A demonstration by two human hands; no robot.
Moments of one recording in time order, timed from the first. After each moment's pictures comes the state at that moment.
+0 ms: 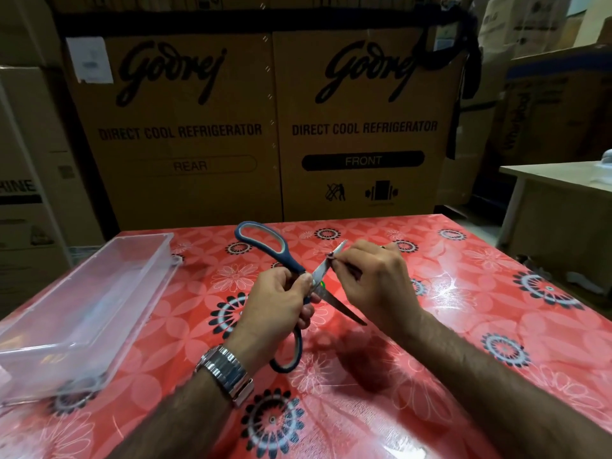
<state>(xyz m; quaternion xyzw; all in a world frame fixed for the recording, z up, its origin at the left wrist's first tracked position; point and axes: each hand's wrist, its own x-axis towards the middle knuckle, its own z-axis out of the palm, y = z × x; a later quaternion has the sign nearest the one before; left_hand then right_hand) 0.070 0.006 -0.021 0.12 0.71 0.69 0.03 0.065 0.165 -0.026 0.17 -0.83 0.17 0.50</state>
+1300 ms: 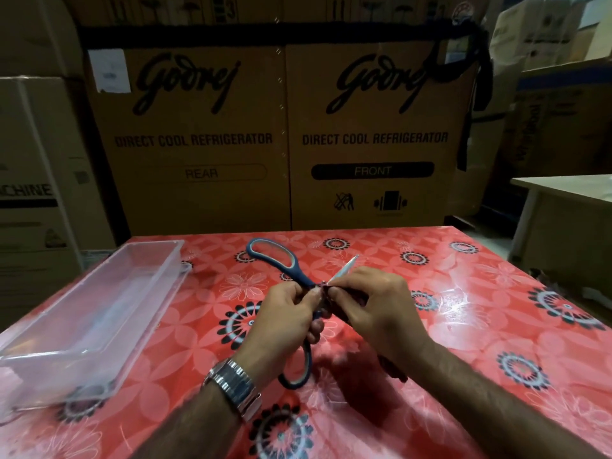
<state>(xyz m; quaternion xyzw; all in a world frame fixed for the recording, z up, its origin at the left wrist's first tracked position) 0.066 0.006 -0.024 0.11 0.71 0.70 0.05 0.072 0.155 -0.033 0.21 -0.84 0.30 0.40</state>
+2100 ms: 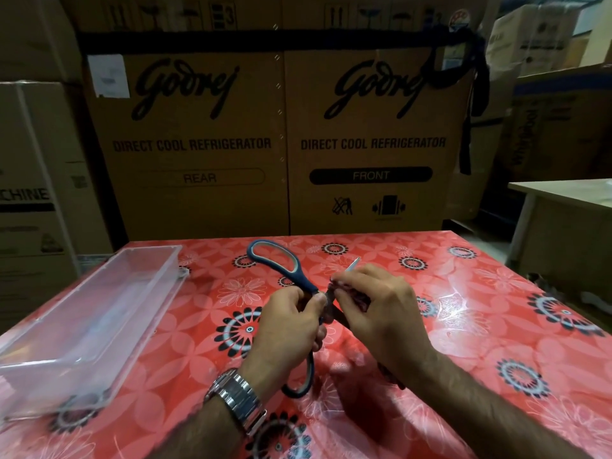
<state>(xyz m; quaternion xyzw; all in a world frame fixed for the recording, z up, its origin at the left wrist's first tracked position) 0.072 0.011 -0.024 0.12 0.73 0.67 0.00 0.074 0.157 -0.034 0.18 -0.84 0.28 0.43</state>
